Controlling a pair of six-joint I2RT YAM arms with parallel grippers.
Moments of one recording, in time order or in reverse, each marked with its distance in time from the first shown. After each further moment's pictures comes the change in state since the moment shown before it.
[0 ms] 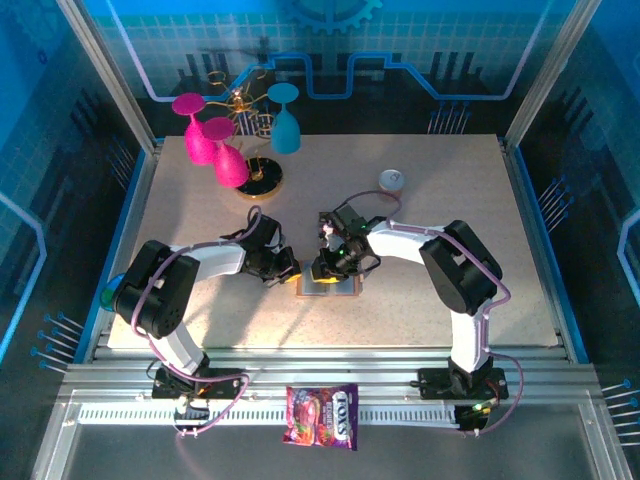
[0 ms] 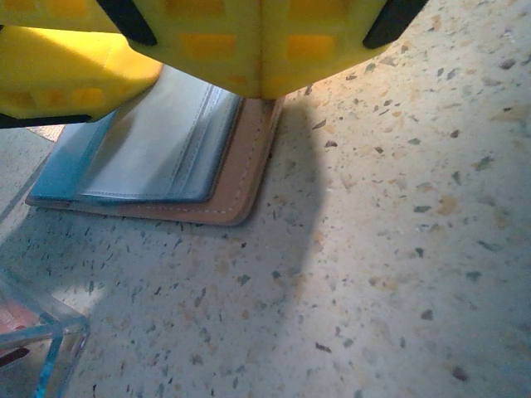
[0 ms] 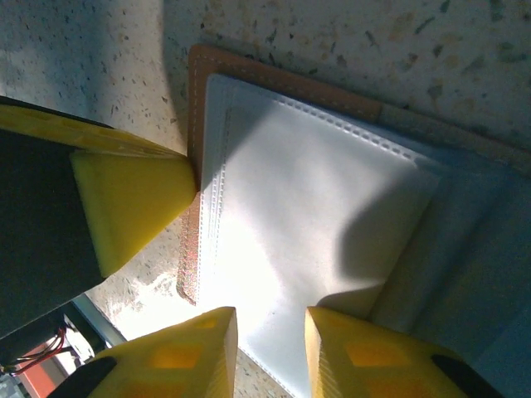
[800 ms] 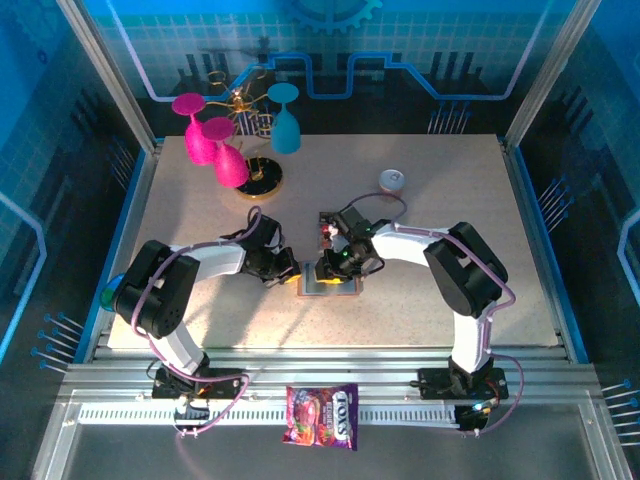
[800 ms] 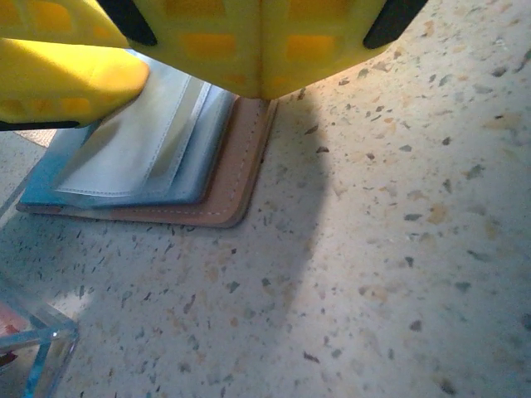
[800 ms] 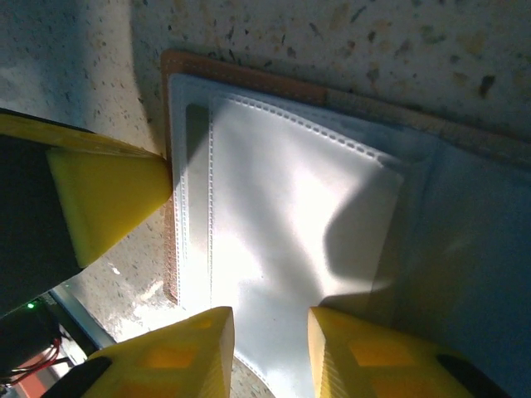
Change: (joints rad) left arm 0.000 0.000 0.001 -0.015 -0.001 0.001; right arm -0.015 -0.038 -0.072 0.062 0.010 0.034
